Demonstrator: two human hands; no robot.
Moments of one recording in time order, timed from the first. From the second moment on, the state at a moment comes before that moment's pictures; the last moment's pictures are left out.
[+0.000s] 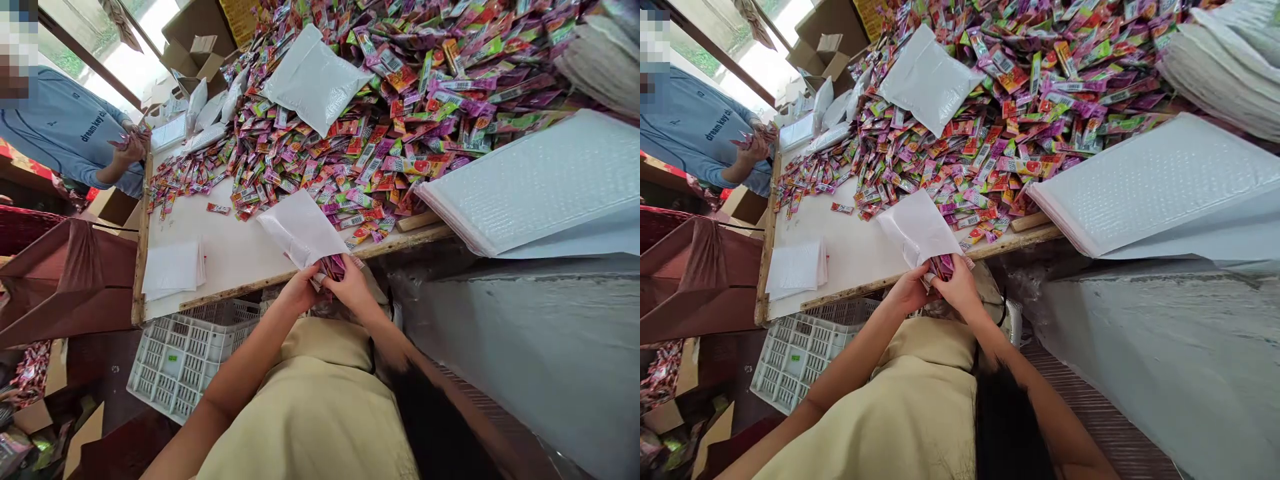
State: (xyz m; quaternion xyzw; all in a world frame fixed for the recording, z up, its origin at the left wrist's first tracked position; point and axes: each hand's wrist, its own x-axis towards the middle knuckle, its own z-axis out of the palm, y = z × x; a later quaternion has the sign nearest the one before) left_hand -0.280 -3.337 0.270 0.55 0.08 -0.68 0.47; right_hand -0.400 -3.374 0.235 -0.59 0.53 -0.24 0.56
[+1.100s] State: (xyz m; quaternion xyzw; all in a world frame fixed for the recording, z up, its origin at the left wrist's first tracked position) left_hand -0.273 -3.303 0.273 0.61 -0.16 -0.63 0.45; right_hand -0.401 -3.373 0.228 -0.54 0.45 -0.30 0.65
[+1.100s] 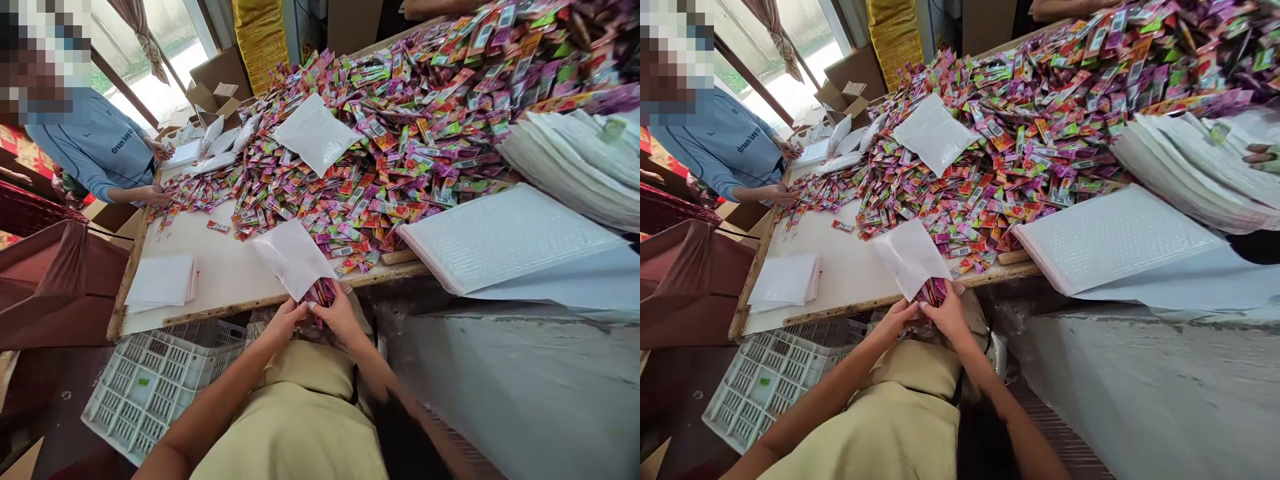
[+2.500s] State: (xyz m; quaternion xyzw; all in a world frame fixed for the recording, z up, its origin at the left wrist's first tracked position) left_hand -0.249 -3.350 0.309 0.78 -0.56 -0.18 0.20; right_hand -0.371 -3.367 0.202 -0.64 0.43 -0.32 0.55
